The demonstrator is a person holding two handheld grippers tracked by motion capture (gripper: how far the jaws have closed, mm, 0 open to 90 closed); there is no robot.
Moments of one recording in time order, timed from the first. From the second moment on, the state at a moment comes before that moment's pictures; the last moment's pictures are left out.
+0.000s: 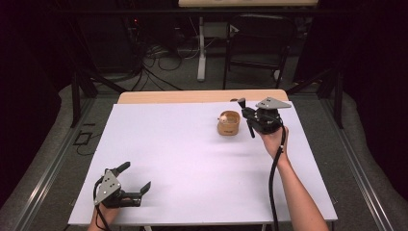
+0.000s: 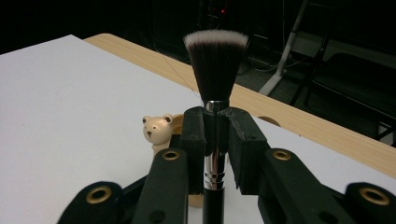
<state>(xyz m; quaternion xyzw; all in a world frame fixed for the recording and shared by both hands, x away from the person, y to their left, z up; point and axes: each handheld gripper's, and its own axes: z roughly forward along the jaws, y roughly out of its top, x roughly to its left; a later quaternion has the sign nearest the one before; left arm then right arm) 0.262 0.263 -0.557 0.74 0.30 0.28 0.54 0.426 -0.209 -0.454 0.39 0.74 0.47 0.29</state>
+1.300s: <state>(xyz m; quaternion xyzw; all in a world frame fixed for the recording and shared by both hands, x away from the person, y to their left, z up) 0.262 0.264 -0.556 0.74 0.30 0.28 0.54 0.443 -0.203 -0.422 0.38 0.68 0.53 0.33</state>
